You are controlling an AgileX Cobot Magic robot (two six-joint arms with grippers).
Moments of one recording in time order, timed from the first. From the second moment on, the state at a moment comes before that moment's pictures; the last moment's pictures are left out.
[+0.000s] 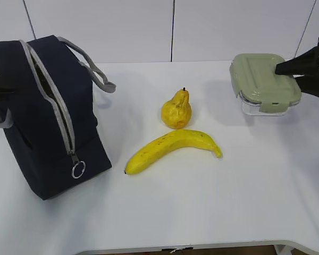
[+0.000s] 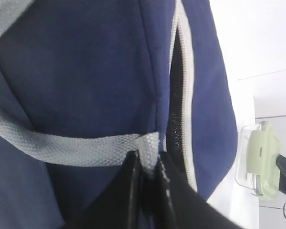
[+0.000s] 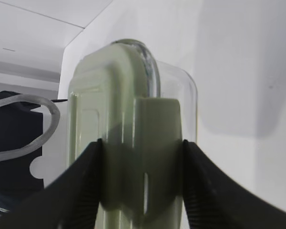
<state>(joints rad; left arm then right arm) 0.00 1.22 -0.73 -1.19 0.55 0.32 -0.38 1.94 -1.32 1.32 1.15 -0.94</state>
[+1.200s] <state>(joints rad) -0.27 1.23 -0.73 -1.27 0.41 0.39 0.16 1.90 -1.67 1.32 1.18 -0.88</state>
